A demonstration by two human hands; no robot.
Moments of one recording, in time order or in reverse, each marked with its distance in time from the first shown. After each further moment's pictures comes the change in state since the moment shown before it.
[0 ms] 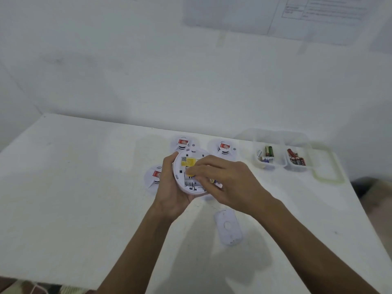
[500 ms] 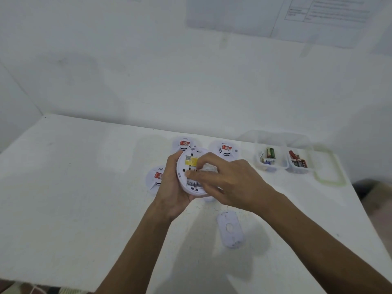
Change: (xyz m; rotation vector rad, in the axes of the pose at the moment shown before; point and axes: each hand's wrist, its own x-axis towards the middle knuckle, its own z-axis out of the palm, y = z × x) left_hand -0.003 0.007 0.004 0.148 0.098 0.046; right_hand 0.007 0.007 -0.005 -0.247 -0.128 -0.153
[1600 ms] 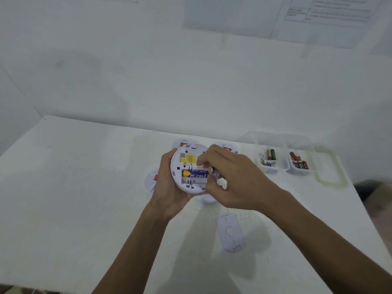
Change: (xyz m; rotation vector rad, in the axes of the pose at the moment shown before) left_hand 0.015 0.001 -0.003 0.018 0.031 0.085; right_hand 0.011 -0.002 -0.022 0.279 -0.021 0.197
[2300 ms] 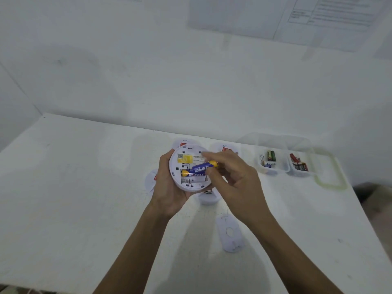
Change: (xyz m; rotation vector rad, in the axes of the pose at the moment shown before) left_hand 0.010 -0.003 -0.014 -0.105 -0.076 -0.047; right_hand -0.011 -0.016 0.031 0.648 0.414 0.391
